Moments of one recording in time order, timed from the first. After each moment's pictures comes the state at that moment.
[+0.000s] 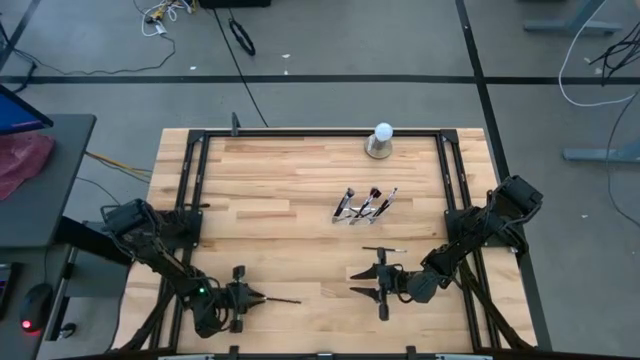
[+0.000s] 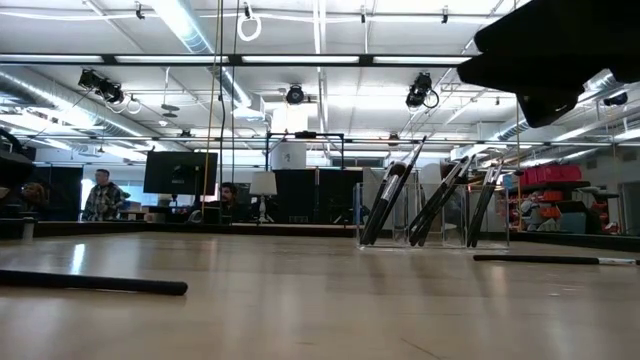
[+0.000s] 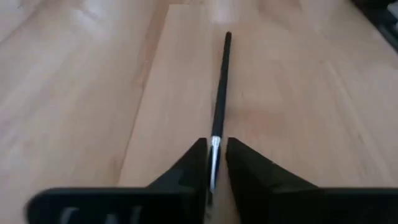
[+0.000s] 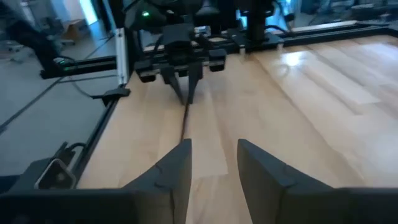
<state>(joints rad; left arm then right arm) -1.04 1.85 0.54 0.33 -0.84 -0.84 0.74 1.69 0.61 0.77 0.70 0.34</state>
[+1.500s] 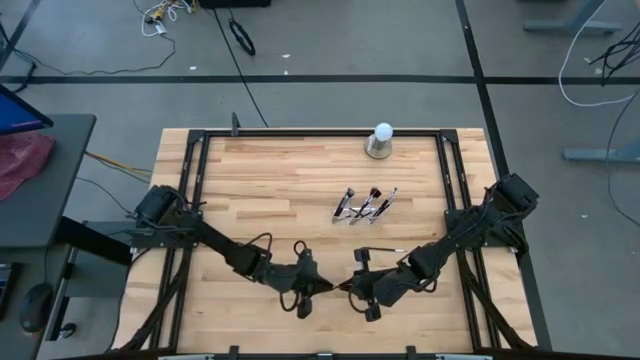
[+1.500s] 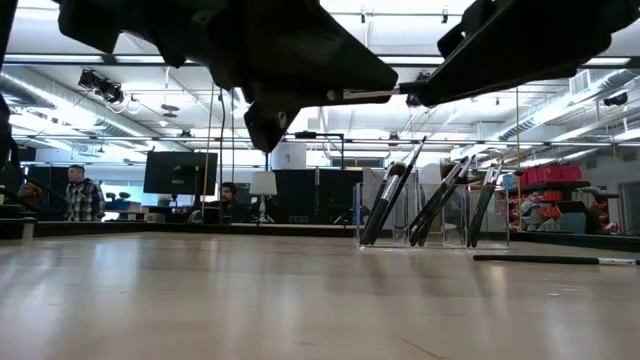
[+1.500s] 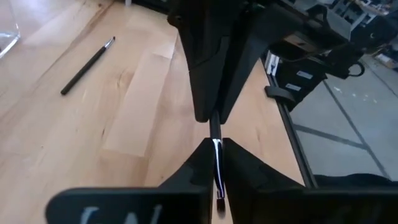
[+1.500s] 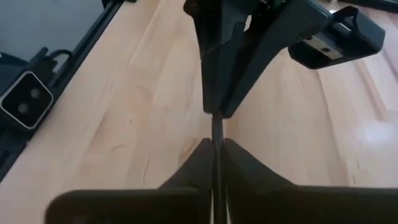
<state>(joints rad) -0.49 1.87 0.95 0.53 -0.32 -0.53 0.61 1.70 0.93 0.08 0.41 0.18</state>
